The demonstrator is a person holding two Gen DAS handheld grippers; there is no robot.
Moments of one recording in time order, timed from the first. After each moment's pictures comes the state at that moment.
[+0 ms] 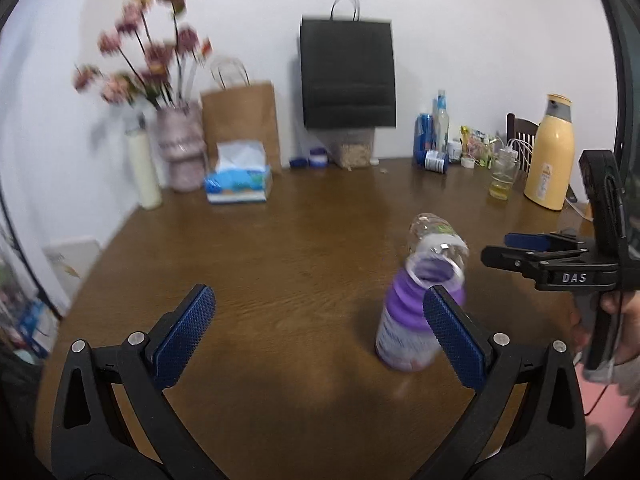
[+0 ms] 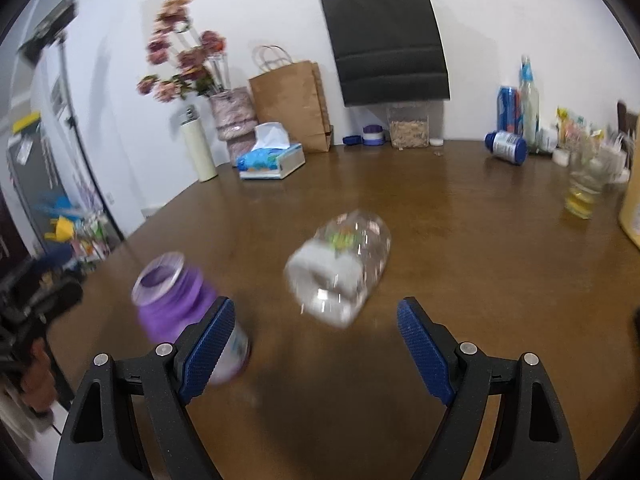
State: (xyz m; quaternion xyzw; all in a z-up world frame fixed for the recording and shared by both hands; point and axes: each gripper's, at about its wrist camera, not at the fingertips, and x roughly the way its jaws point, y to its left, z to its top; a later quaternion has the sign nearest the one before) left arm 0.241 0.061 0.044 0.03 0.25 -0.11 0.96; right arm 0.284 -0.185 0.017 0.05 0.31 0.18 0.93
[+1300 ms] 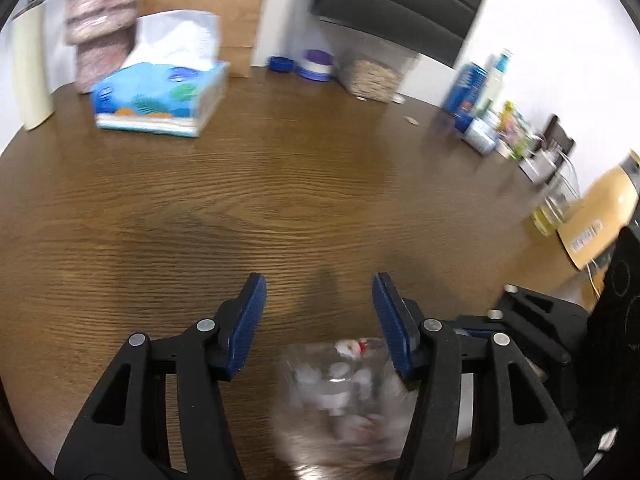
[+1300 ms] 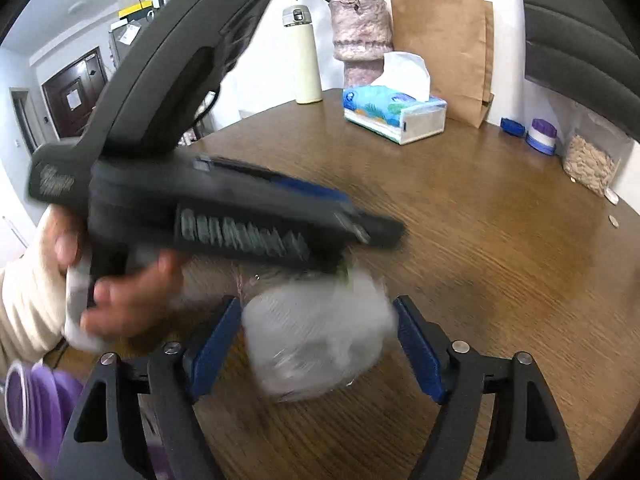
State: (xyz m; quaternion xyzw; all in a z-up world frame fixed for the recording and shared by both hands) left arm 0.496 0.033 -0.019 -0.09 0.43 -0.14 0.89; right arm 0.452 -0.083 -0.021 -0.12 0.37 0.42 0.82
